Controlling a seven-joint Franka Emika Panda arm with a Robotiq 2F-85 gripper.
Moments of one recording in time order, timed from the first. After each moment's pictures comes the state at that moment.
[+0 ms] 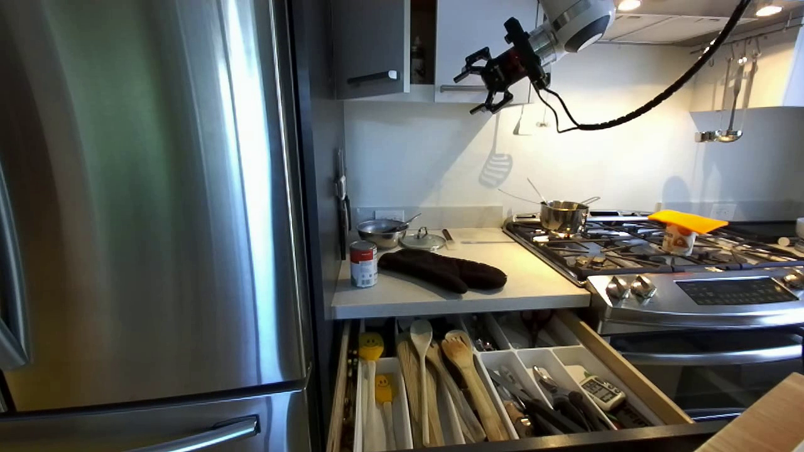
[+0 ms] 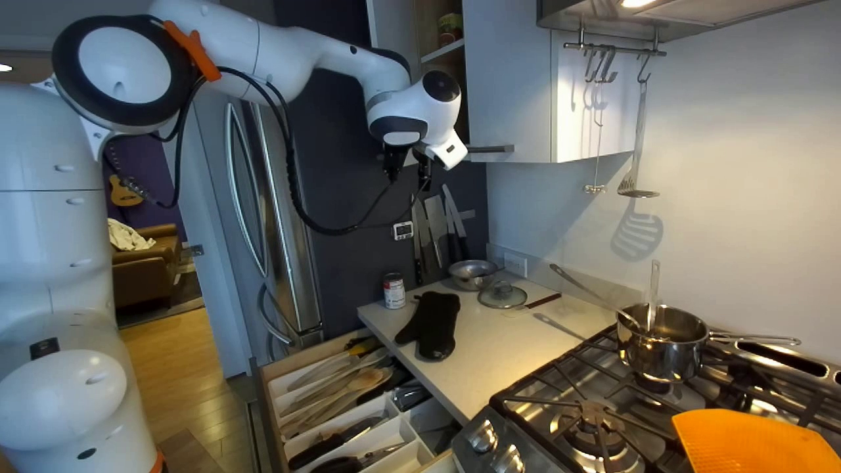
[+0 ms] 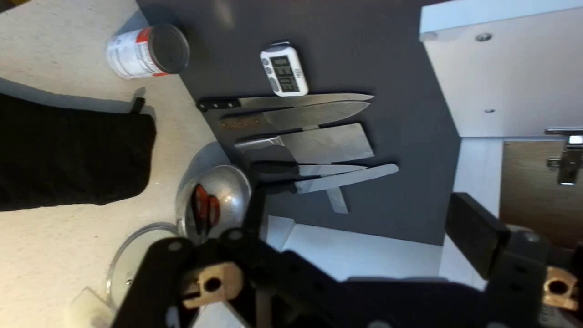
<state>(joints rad) -0.07 0.12 -0.08 -1.73 1.14 2.20 0.15</state>
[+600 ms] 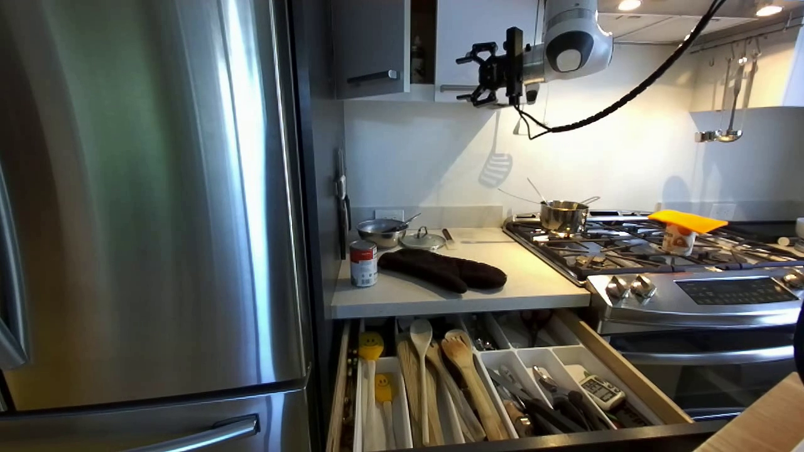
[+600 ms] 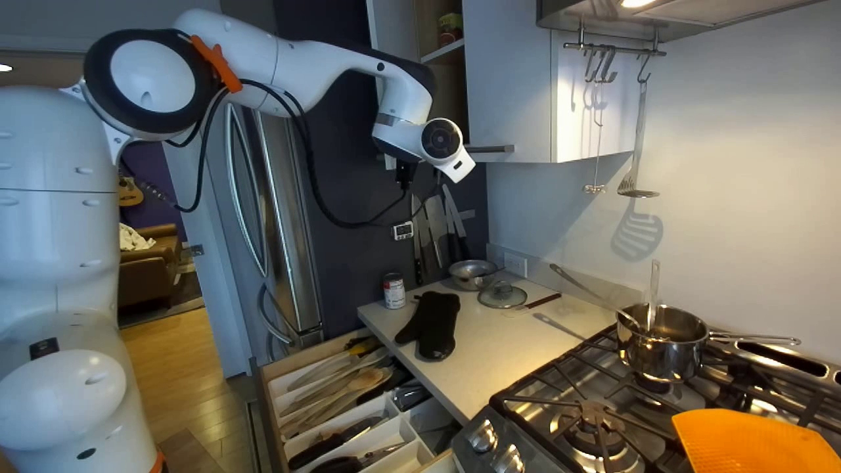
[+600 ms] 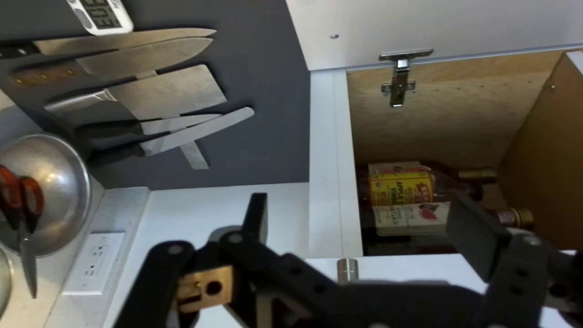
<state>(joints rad) -0.08 0.19 -0.07 -1.72 1.79 2.32 -0.29</state>
